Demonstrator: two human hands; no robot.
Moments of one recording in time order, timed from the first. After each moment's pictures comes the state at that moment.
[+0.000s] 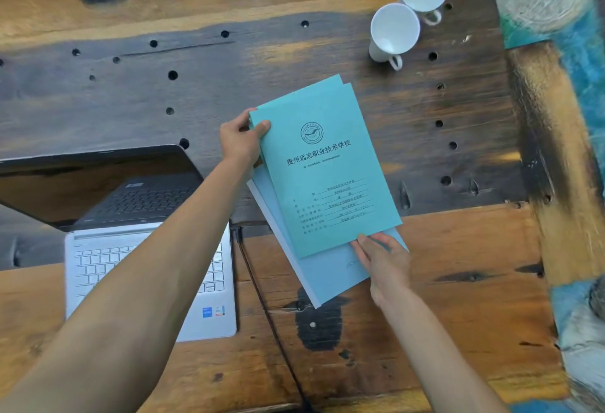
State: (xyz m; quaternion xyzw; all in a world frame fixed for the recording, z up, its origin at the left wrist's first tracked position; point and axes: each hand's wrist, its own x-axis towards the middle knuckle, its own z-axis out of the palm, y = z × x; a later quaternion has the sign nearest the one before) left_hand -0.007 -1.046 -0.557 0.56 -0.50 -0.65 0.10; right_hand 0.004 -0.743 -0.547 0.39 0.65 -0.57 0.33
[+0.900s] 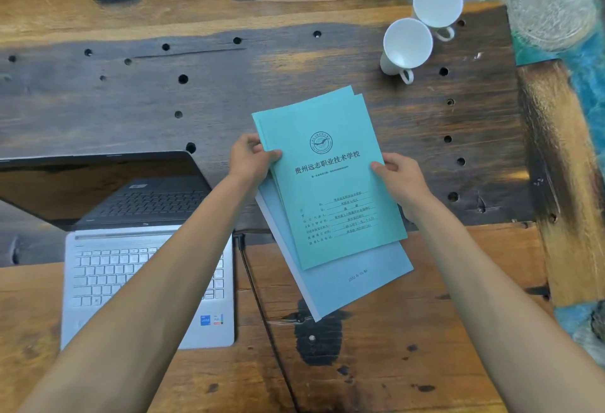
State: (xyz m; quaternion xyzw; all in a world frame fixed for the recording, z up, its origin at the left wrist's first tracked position) left_hand 0.009 -1.040 -0.564 0.57 -0.51 -0.64 0.04; right_hand -0.145 -0.809 -0.549 0.00 0.82 -0.42 0.40
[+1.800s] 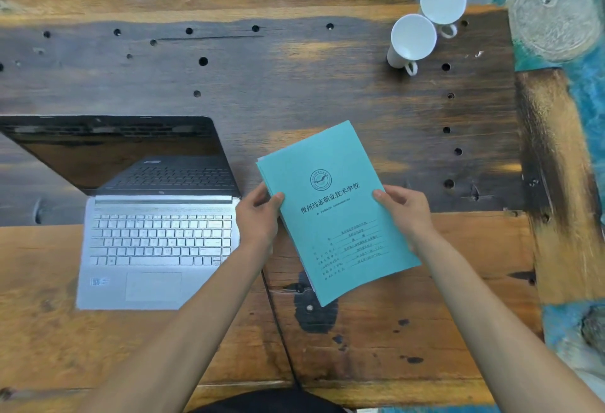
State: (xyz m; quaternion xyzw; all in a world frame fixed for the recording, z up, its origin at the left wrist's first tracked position) left_hand 0.111 -0.925 -0.547 0.59 -0.45 -0.66 0.16; right_hand -0.078 -0.744 -0.537 0.04 0.79 -0.45 0.42
